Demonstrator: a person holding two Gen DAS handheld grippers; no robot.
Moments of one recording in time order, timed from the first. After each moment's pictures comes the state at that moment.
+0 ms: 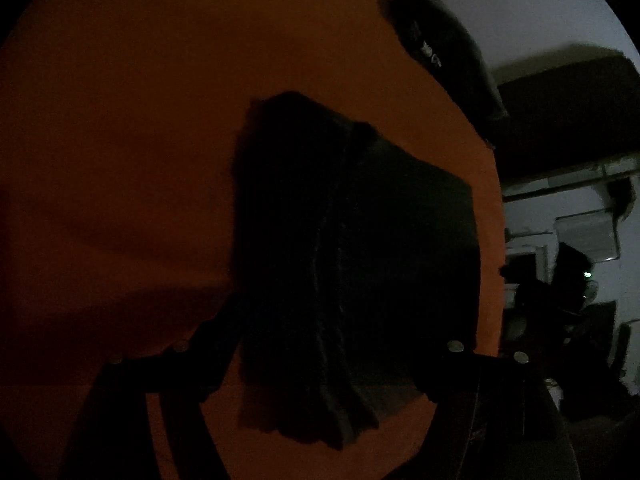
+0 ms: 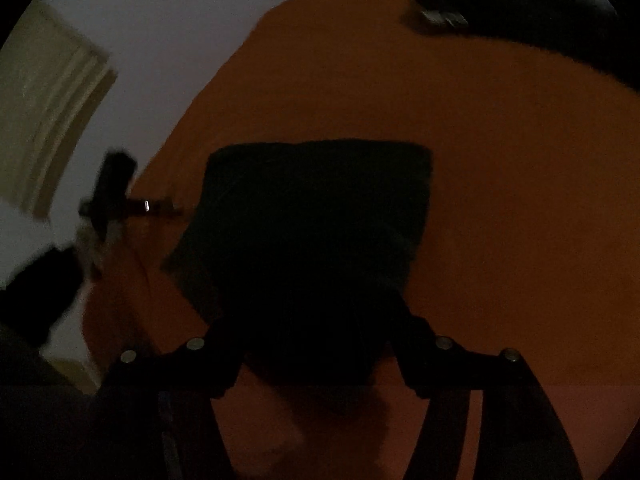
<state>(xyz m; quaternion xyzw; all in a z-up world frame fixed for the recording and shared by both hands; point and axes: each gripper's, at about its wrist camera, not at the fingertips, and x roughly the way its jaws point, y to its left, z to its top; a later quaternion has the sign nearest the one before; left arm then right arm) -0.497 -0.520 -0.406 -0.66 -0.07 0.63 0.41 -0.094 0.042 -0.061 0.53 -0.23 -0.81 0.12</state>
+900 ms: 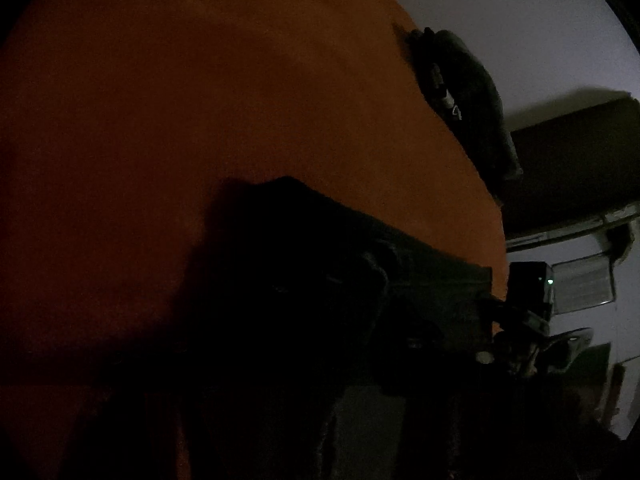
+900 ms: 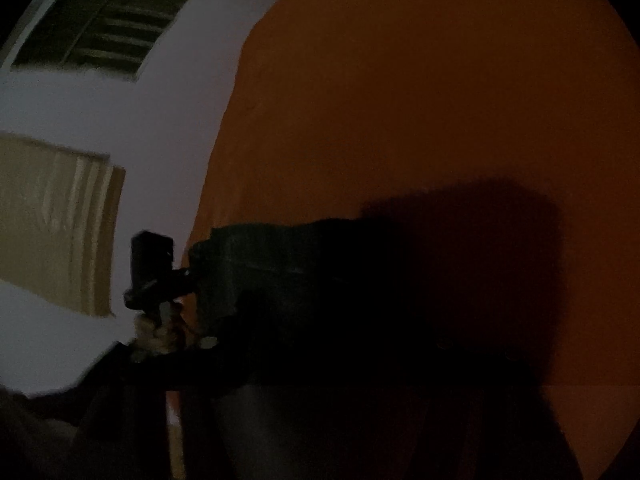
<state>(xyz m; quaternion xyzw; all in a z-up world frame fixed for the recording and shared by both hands) -0.541 -0.604 -0.407 -0.62 -0.13 0.68 0.38 -0.140 0.061 -0.147 0.48 -0.40 -0.76 0.18</state>
